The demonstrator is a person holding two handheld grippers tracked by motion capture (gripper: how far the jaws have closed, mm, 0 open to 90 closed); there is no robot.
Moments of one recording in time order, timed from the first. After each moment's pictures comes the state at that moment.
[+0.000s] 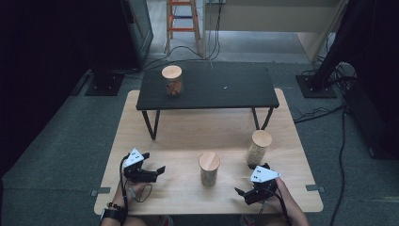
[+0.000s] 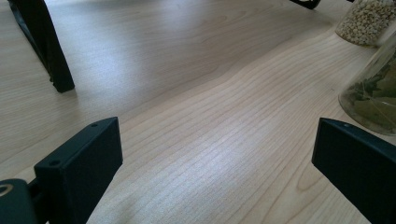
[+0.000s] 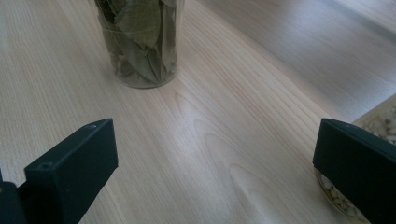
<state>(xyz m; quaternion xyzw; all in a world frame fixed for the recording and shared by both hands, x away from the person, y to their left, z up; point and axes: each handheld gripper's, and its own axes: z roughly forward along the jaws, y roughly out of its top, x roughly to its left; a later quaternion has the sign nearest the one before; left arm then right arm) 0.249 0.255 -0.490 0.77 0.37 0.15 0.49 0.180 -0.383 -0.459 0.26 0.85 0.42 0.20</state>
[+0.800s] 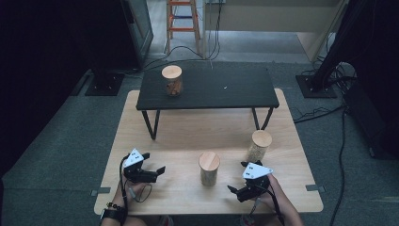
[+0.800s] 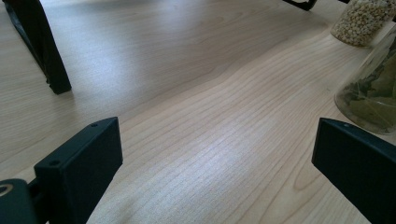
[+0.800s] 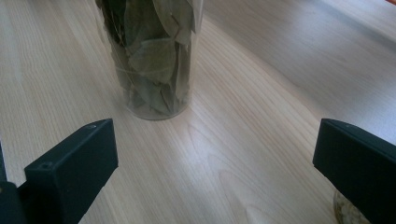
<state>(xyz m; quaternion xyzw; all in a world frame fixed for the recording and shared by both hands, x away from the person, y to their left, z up) 0.250 0.257 -0.491 0.77 0.37 0.14 0.50 0.191 -0.361 -0.448 0.25 0.85 0.42 0.19</state>
